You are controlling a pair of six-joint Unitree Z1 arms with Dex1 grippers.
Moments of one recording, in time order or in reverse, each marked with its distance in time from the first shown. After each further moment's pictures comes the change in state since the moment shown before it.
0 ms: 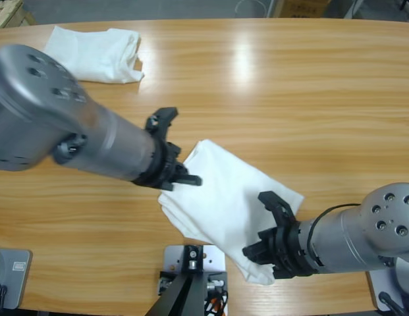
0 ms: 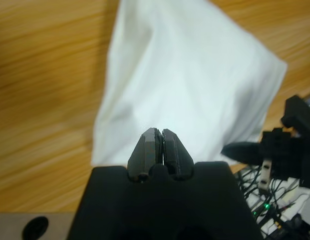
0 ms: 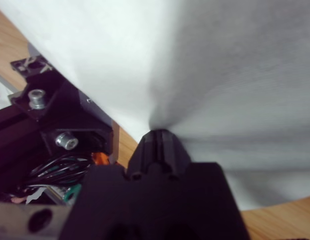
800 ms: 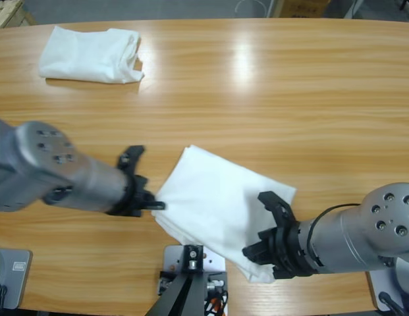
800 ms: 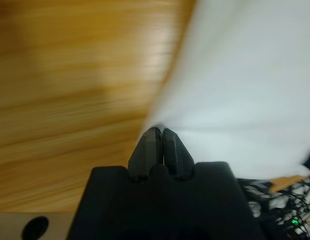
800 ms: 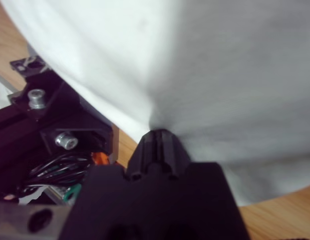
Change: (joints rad) arm 0 0.023 -0.040 0.327 -0.131 0.021 -0.111; arm 1 0.000 0.000 -0.004 0.012 0.000 -0.003
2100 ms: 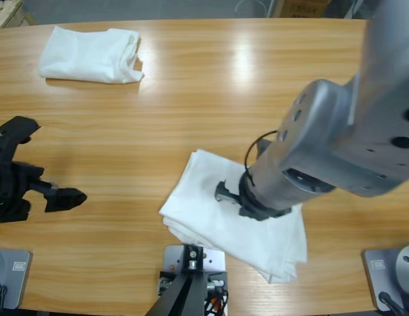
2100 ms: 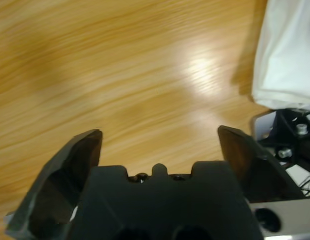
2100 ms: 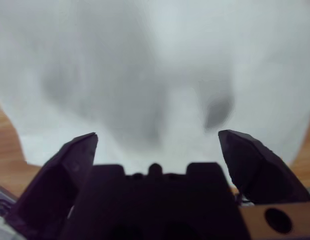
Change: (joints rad) arm 0 -0.024 -0.414 -0.083 0.491 0.216 0.228; arm 1 -0.061 0.209 -0.720 0.838 -0.232 0.427
